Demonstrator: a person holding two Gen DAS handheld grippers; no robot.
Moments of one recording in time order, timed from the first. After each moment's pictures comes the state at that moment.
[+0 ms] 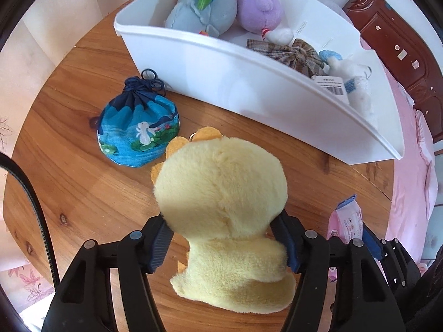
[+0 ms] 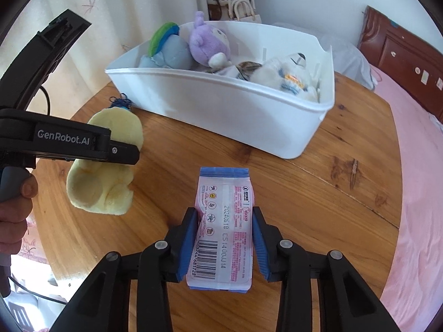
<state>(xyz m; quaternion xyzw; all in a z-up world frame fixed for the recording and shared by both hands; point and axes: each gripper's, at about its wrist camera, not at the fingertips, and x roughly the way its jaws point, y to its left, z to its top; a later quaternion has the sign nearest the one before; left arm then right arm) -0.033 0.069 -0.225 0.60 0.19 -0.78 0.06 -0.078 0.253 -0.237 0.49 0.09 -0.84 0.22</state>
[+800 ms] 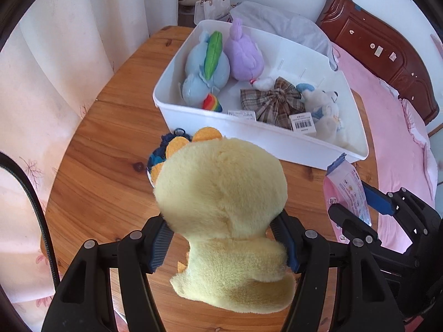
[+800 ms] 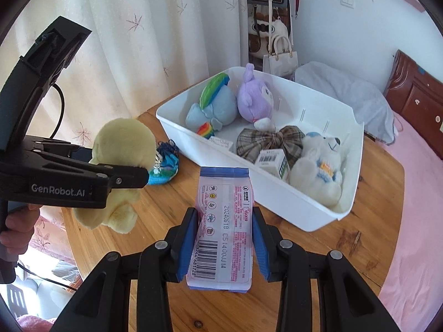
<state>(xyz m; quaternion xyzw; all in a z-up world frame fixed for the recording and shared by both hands) -0.062 0.054 -0.162 0.55 0.15 -0.82 0.08 -0.090 0.209 -0.163 0.43 0.12 -0.84 0.30</state>
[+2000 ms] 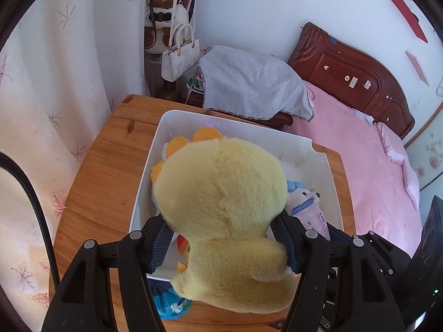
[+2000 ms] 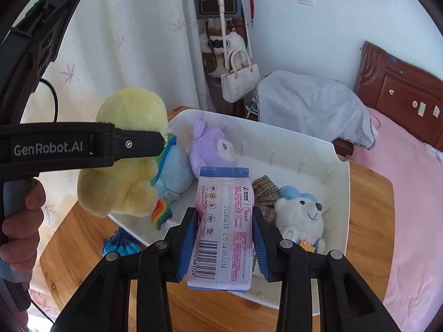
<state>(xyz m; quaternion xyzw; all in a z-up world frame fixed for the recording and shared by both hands) -0.192 0.011 -0.120 0.46 0.16 -0.88 0.01 -0.190 0.183 -0.146 0.41 0.06 -0.89 0.20</state>
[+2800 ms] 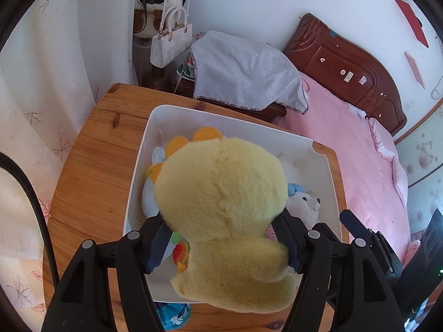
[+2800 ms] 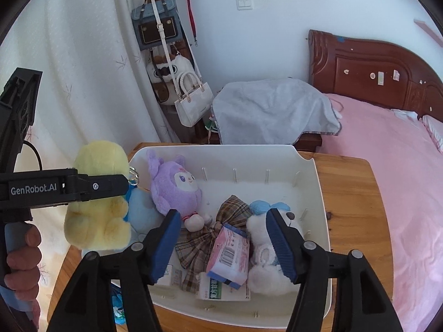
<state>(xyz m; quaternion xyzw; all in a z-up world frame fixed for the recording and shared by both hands) -0.221 -0.003 -0.131 0.49 0.18 -0.85 -0.04 -0.210 0.206 -0.142 0.38 -0.04 -0.92 0.10</state>
